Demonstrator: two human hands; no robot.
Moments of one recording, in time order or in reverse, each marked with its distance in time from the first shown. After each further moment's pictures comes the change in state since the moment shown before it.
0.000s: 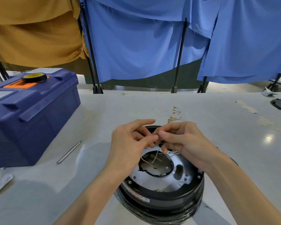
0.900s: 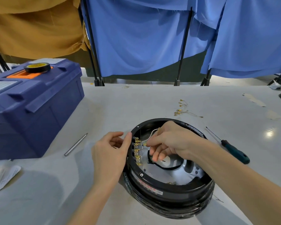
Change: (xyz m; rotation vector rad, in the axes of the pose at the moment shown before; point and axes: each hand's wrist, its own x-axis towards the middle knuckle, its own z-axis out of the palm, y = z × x) left_hand -0.019 -0.068 -0.035 0.287 0.488 -0.129; right_hand 0.029 0.014 0.042 -0.366 -0.065 0.436
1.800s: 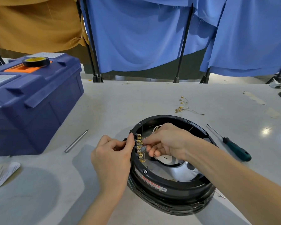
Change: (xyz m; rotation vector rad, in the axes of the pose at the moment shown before) left_hand -0.017 -0.004 0.003 0.042 0.172 0.097; right_hand 0.008 0.001 0.019 0.149 0.045 0.090
